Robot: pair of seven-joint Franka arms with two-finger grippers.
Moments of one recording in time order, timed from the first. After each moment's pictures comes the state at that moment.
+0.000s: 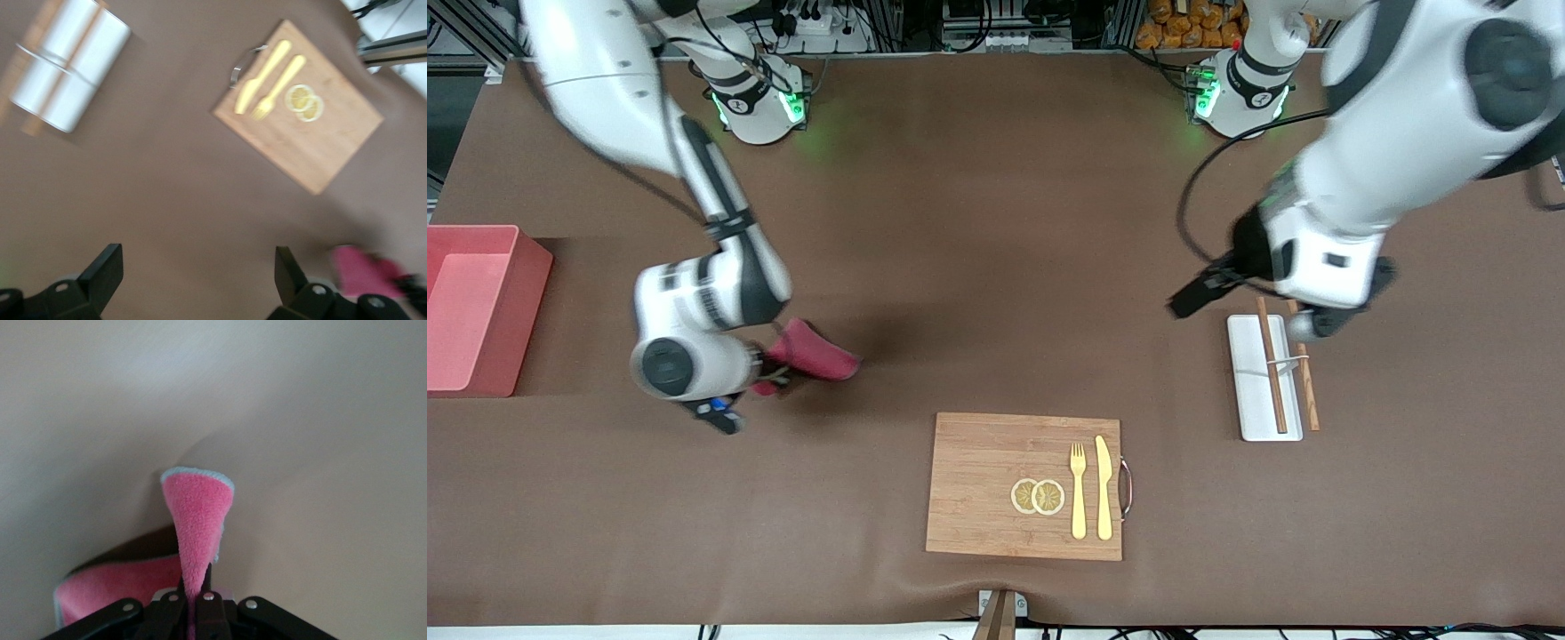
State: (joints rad) left arm -0.25 0.27 -0.09 -1.29 -0.17 1.60 -0.89; right arm 0.17 0.60 -0.07 -1.65 0.02 1.96 0.63
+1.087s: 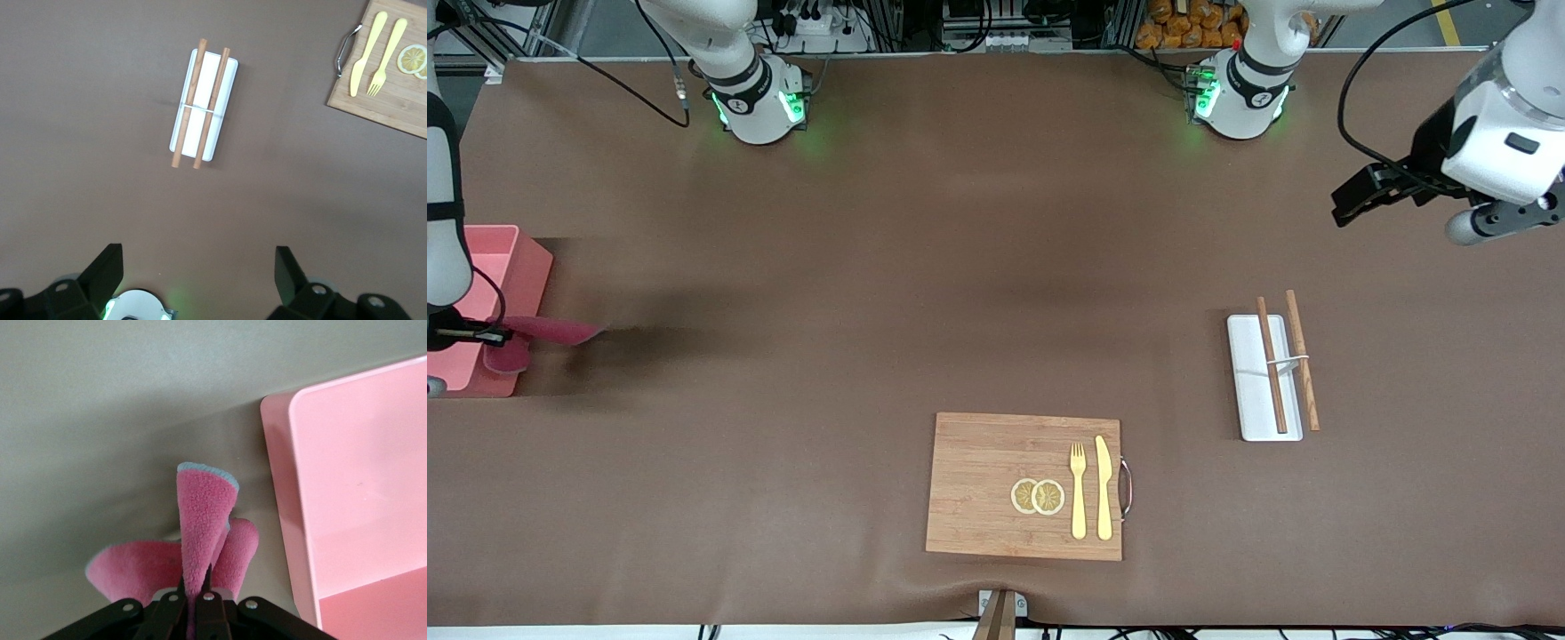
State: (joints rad) left arm -0.08 0.05 -0.09 -1.42 0.00 1.40 -0.44; right arm -0.38 0.52 -0.05 -1.62 -0.16 1.93 -0.11
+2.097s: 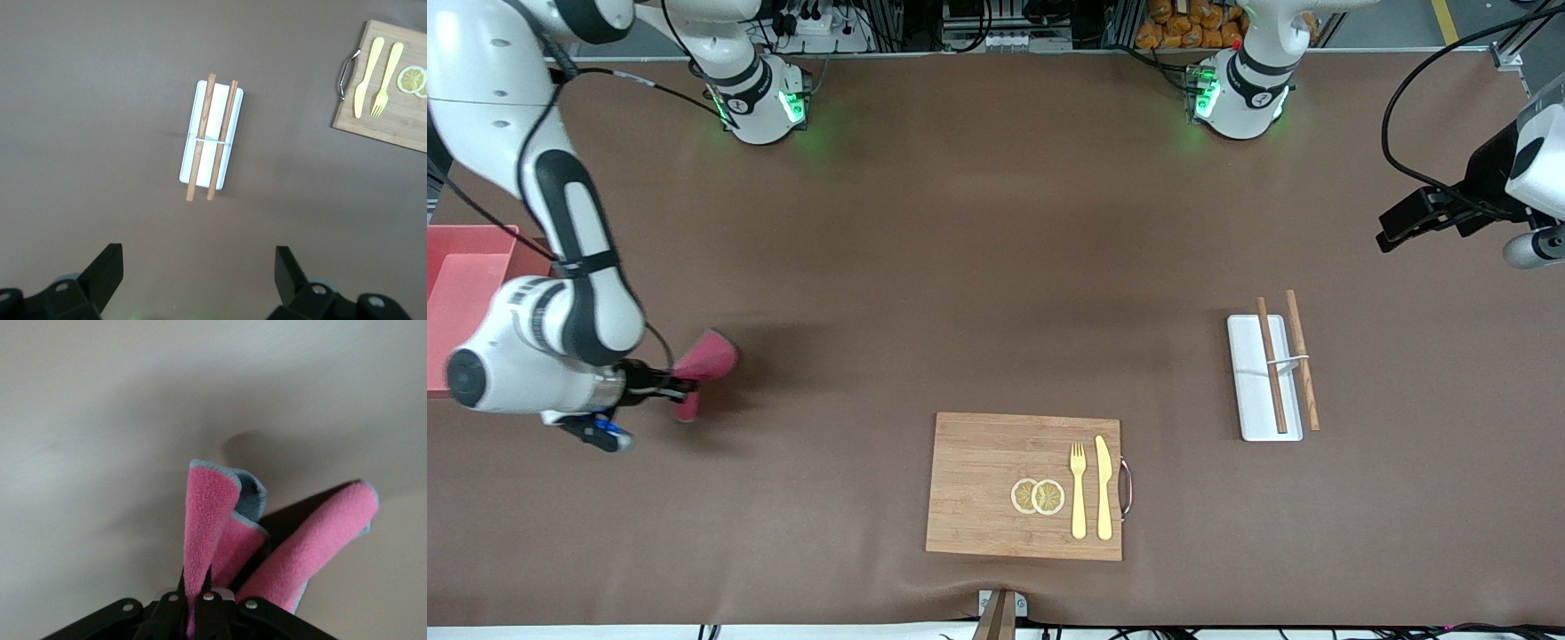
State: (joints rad) left arm -0.01 0.06 -0.10 -1.45 0.00 1.51 -0.31; right arm -0.02 0.64 -0.03 -1.63 0.29 2.04 0.23
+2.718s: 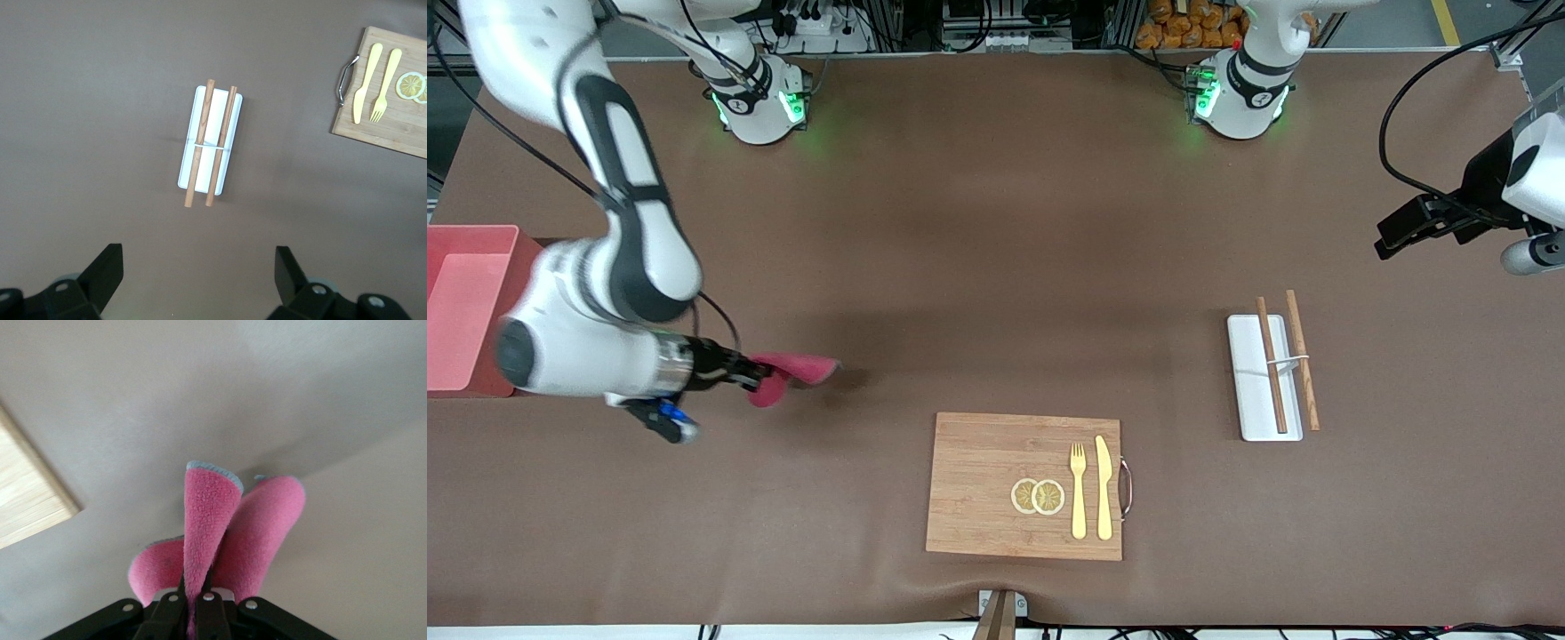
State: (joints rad) left arm 0.00 0.05 -0.10 -1.47 0.00 1.53 -0.31; right arm 0.13 0.43 -0.05 -1.59 0.37 1.84 0.43
